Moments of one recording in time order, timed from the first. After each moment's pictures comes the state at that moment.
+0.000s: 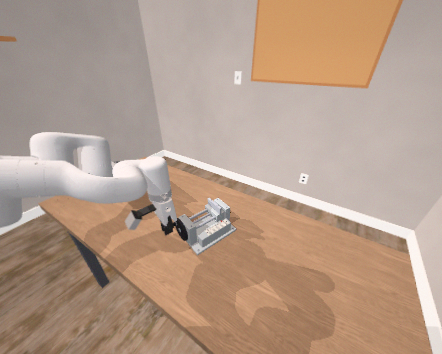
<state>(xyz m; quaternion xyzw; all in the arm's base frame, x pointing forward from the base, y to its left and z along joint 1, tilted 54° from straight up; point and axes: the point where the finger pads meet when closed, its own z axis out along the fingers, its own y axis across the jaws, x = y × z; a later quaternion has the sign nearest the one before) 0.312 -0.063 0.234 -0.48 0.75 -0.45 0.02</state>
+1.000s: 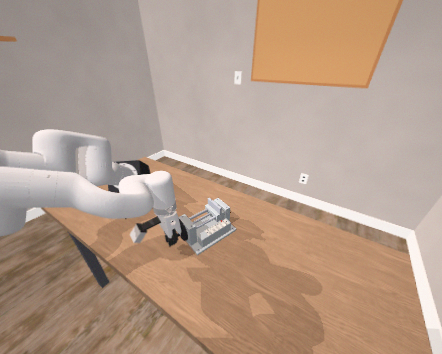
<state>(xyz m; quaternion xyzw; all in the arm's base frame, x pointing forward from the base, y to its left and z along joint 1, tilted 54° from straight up) 0.346 -0.094 0.225 -0.48 0.75 -0.45 0.02</state>
